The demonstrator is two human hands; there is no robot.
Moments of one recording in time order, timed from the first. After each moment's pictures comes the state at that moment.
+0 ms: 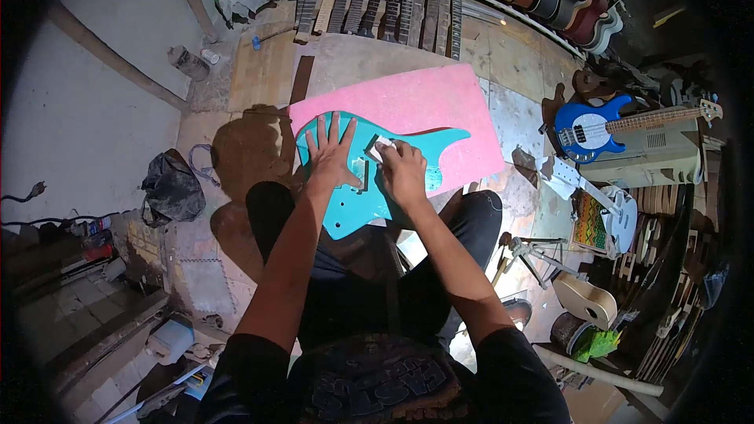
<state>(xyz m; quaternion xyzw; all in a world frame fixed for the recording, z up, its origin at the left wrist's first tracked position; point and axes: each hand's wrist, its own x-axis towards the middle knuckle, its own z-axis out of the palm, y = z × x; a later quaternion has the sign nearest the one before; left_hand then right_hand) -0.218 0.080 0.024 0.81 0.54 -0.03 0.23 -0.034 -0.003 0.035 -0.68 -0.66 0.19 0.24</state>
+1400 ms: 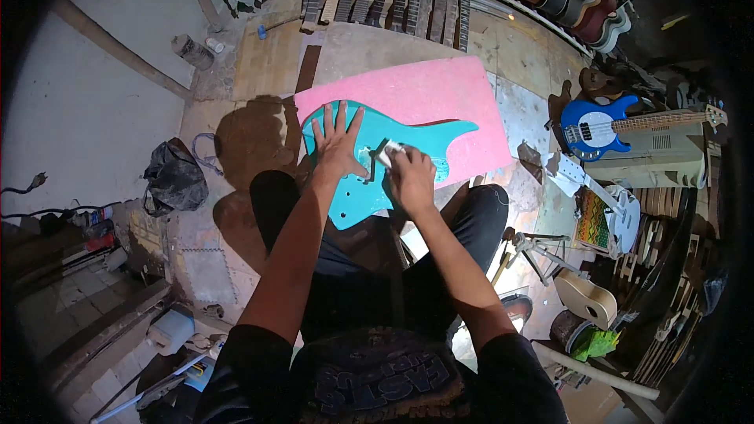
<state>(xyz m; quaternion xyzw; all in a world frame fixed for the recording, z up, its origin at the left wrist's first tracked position) -0.218 0.080 0.020 0.81 0.54 -0.02 0.21 -0.042 -0.041 0.034 -0.68 -0.67 0.18 0.24</state>
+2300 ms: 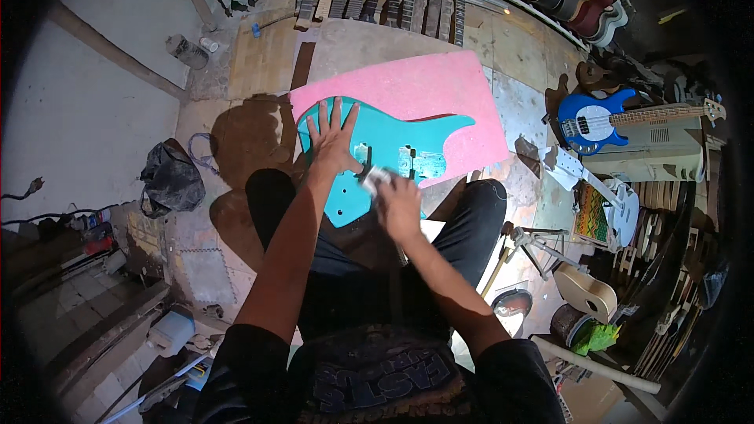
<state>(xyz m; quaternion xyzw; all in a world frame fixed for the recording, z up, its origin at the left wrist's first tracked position) -0.222 0.079 0.014 0.81 0.54 -0.01 0.21 -0.072 -0.092 0.028 -0.69 -0.68 0.17 0.18</state>
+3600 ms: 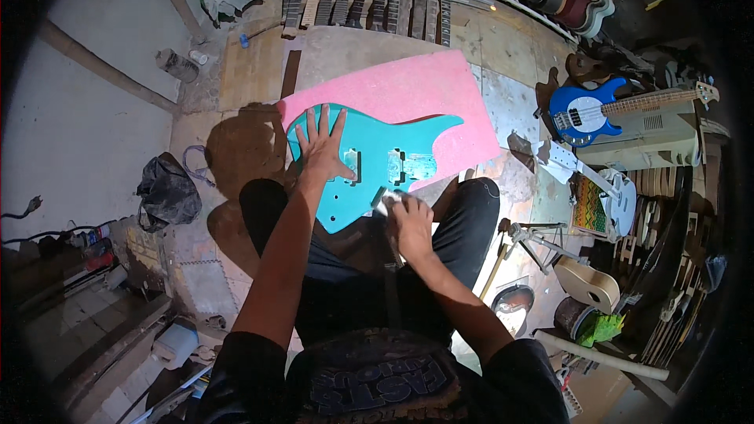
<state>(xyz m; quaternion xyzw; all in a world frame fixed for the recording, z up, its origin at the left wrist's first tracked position) -0.219 0.080 0.028 0.80 0.55 -0.04 0.22 -0.044 -0.135 0.039 -0.70 -0.67 0.15 0.20</state>
